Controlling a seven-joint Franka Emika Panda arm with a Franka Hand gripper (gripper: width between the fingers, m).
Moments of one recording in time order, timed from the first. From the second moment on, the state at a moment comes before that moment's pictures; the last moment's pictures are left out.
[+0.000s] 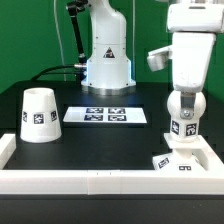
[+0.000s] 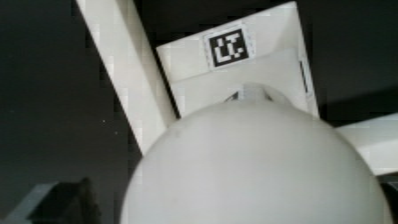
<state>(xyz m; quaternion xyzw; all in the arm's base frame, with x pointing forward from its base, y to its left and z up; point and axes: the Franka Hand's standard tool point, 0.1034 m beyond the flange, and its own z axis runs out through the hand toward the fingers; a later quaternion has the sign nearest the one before) 0.615 0.102 0.112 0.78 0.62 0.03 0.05</state>
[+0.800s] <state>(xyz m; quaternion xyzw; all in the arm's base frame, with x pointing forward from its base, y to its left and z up) 0.613 0.102 0.109 0.86 0.51 0.04 0.04</state>
